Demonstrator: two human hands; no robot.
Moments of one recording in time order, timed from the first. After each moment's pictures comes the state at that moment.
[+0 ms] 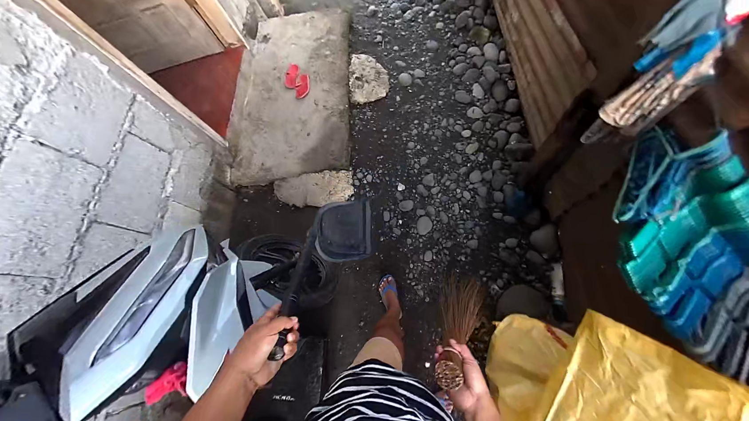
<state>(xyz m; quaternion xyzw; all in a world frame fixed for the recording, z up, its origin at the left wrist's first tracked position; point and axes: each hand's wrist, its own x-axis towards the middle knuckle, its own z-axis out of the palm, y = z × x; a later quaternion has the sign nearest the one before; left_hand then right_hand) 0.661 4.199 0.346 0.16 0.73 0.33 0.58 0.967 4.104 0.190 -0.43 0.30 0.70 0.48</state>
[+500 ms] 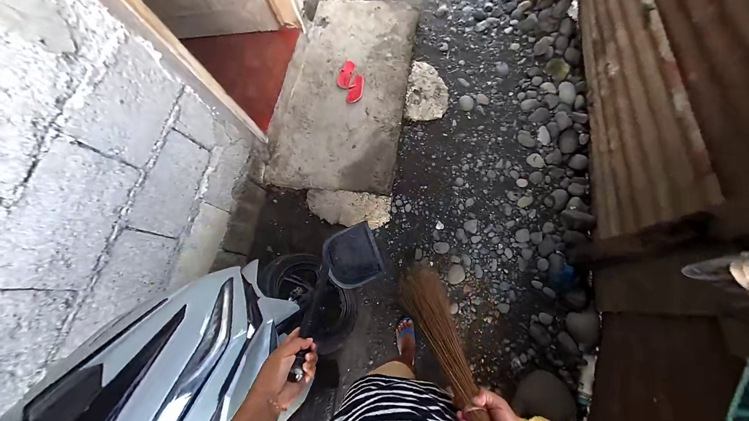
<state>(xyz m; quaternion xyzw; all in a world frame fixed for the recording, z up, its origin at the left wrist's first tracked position) 0.551 4.402 0.331 -0.05 0.68 0.42 0.60 0.928 4.358 0.255 -0.49 0.17 0.84 0.16</state>
